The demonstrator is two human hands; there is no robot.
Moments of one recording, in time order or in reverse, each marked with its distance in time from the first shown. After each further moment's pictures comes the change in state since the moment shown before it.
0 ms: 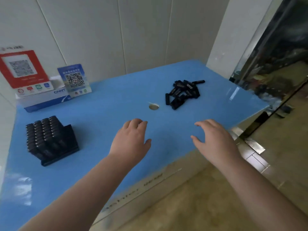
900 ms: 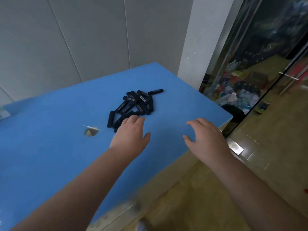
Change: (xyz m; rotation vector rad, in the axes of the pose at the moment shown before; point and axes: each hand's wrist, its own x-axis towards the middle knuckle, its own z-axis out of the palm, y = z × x) left_hand 0.203 0.172 0.071 -0.112 -0.051 0.031; right_hand 0.119 0.204 -0.024 -0.051 -0.055 0.050
